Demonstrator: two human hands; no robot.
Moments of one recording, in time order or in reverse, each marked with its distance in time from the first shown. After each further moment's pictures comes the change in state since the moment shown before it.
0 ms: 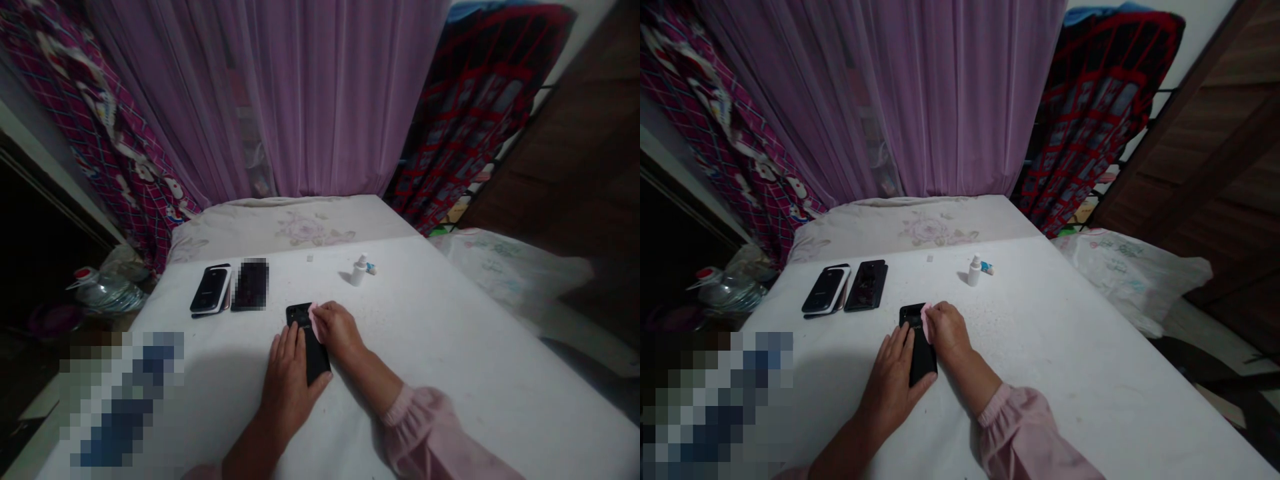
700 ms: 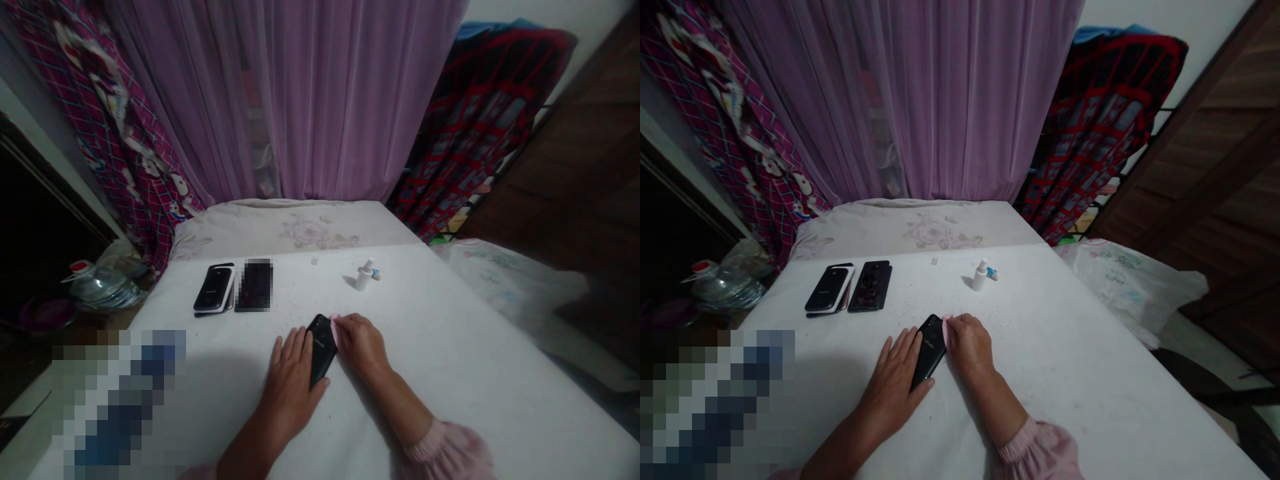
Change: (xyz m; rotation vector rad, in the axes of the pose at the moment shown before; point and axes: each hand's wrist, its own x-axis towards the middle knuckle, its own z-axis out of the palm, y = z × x) left_hand 0.008 -0.005 -0.019 -0.047 -0.232 0.037; right_hand -0.026 0.010 -0.019 -0.146 0.070 0.111
